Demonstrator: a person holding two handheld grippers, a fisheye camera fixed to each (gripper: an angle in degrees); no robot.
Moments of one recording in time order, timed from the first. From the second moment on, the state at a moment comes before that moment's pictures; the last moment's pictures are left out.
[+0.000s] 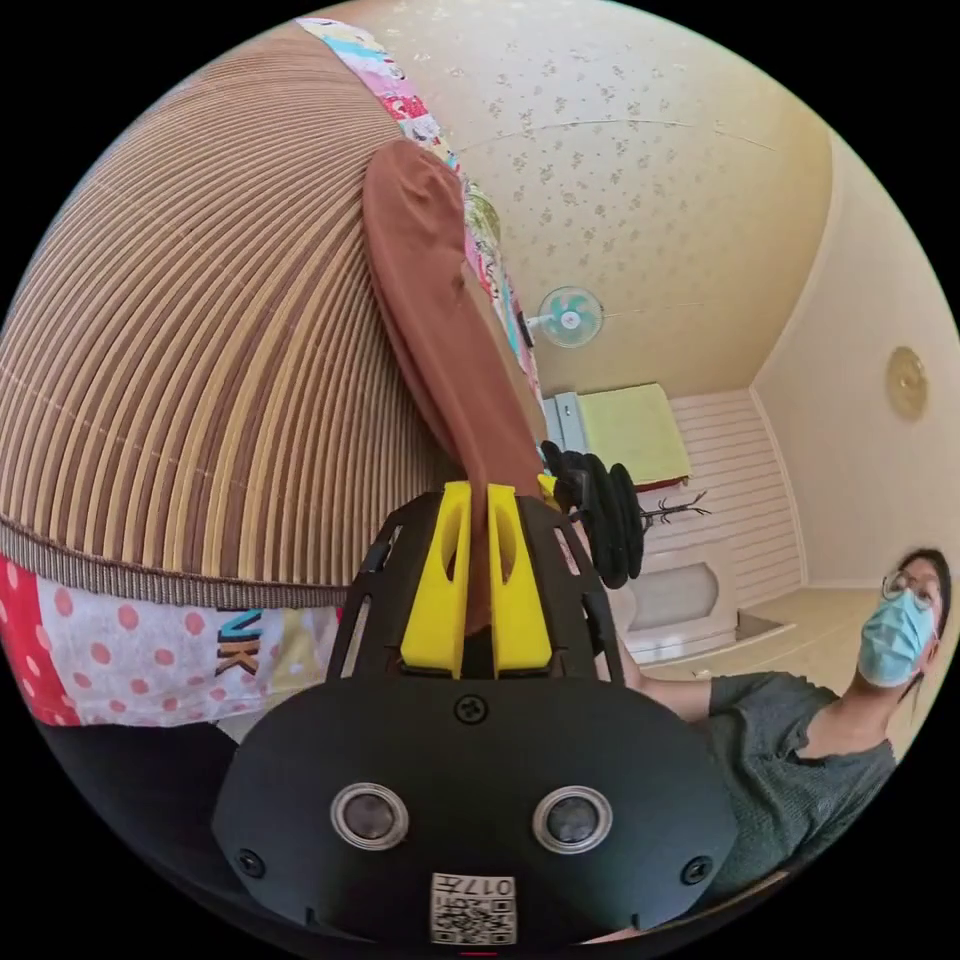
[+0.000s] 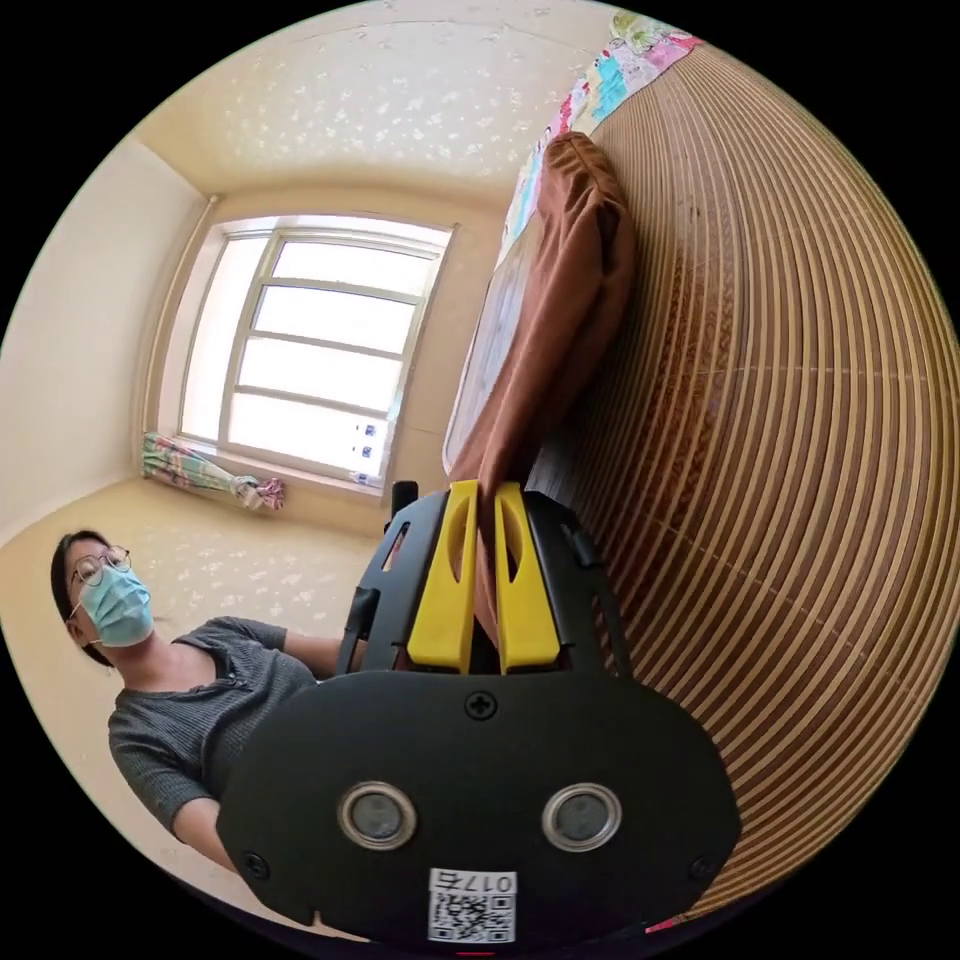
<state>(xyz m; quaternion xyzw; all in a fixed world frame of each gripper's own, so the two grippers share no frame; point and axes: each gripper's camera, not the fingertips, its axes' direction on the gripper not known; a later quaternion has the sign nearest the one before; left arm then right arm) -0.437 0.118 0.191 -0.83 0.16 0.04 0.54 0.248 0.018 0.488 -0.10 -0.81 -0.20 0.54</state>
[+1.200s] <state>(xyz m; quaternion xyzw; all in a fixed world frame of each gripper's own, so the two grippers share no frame) -0.087 0.094 0.135 -0.71 0.31 0.20 0.61 0.411 -0.043 0.225 0.22 -0.67 -0.19 0.68</state>
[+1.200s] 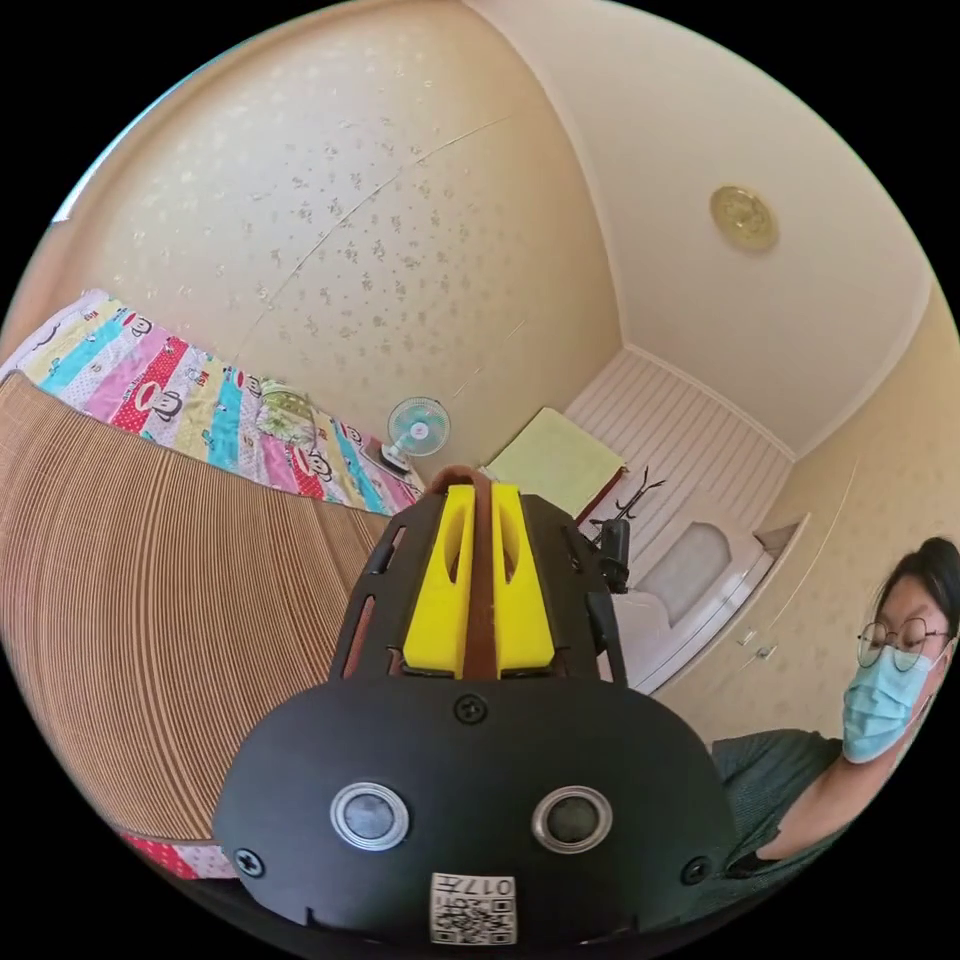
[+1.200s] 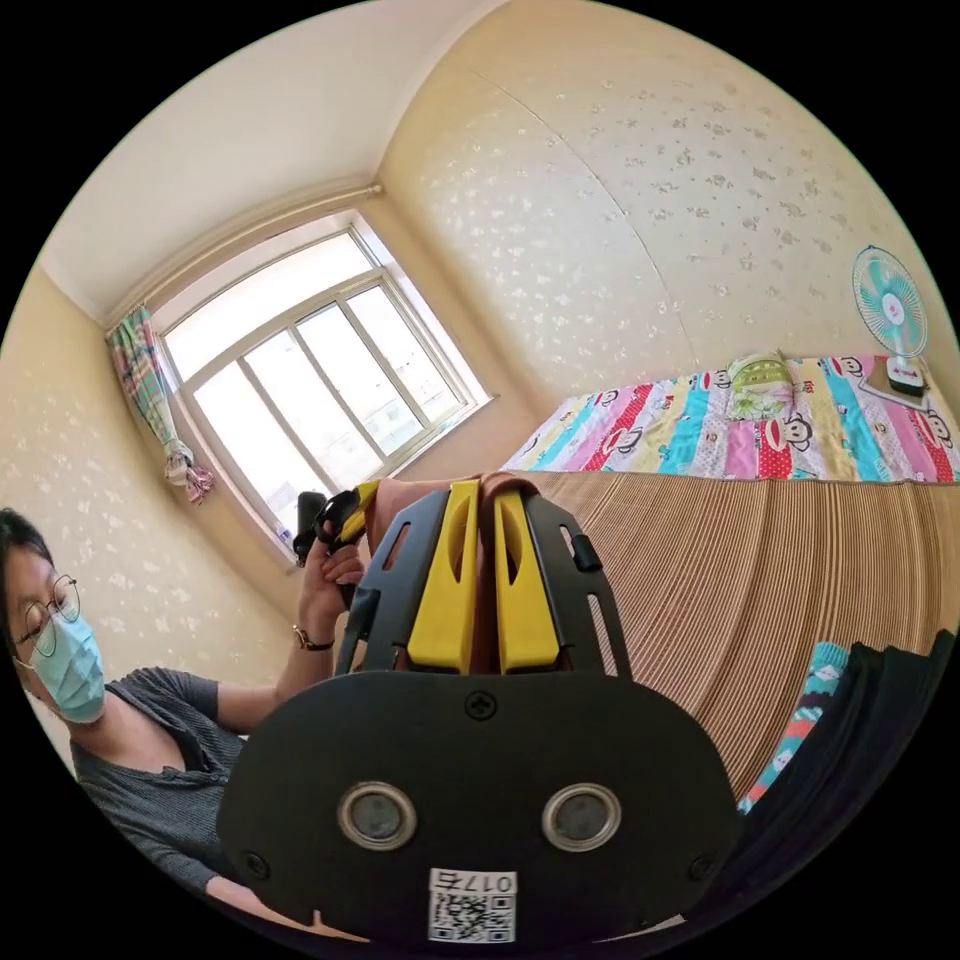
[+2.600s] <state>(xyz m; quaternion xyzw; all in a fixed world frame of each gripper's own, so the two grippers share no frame) -0.427 0.190 0.137 -0.87 0.11 0.31 0.37 0.173 0.080 0.520 -0.18 -0.73 -0.19 0.63</state>
